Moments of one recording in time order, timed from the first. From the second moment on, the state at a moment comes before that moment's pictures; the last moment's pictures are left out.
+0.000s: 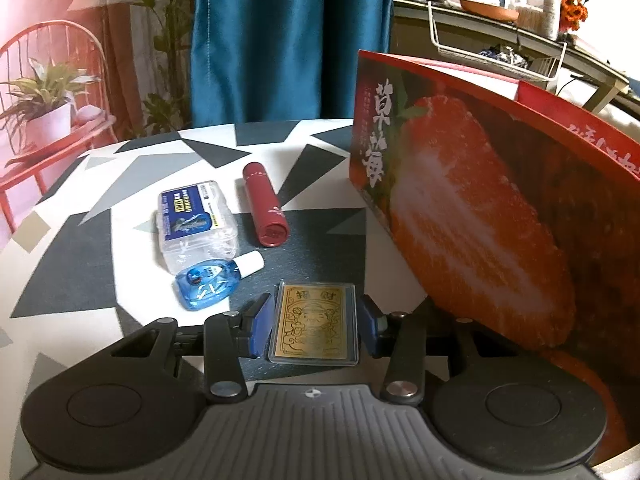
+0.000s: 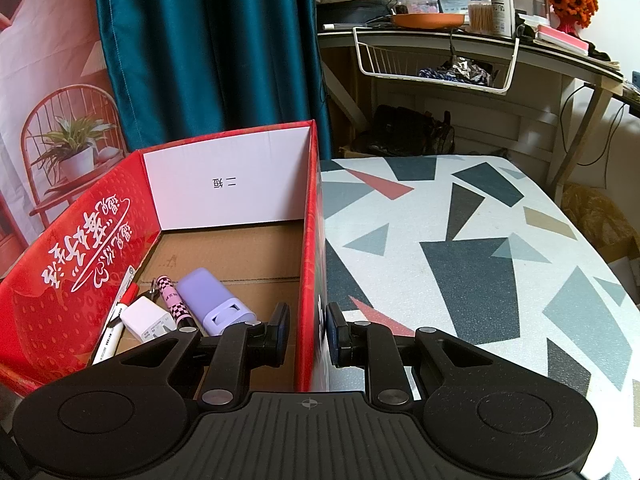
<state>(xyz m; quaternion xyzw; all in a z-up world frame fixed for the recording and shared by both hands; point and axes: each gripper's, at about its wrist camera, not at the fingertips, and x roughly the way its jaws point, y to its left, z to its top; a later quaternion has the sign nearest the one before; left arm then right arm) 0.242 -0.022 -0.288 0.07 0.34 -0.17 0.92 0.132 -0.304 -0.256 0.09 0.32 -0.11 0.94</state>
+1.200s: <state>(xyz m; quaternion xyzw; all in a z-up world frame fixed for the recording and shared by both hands) 0.246 -0.097 -0.186 0.17 0.27 -0.33 0.89 0.131 -0.304 -0.255 0.09 0.32 -0.11 0.94</state>
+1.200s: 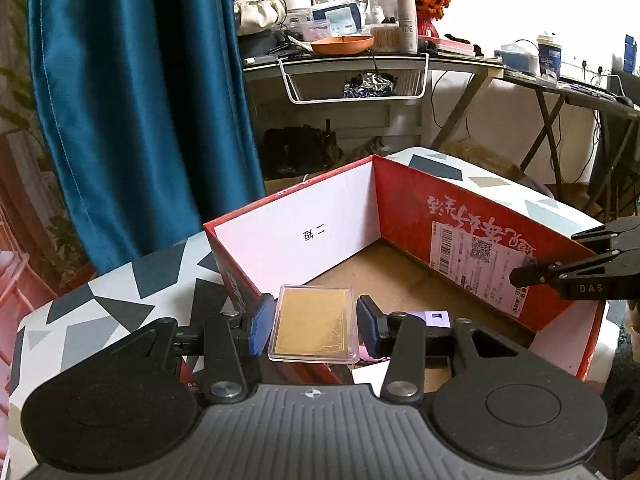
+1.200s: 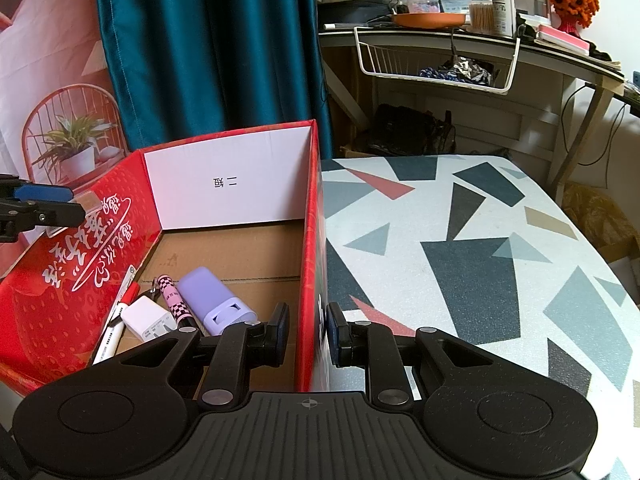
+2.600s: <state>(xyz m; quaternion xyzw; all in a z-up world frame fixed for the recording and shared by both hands) 0.297 0.061 -0.247 -0.10 0.38 -0.10 0.91 0.131 -0.304 -0.255 0.09 0.32 -0.11 0.94</state>
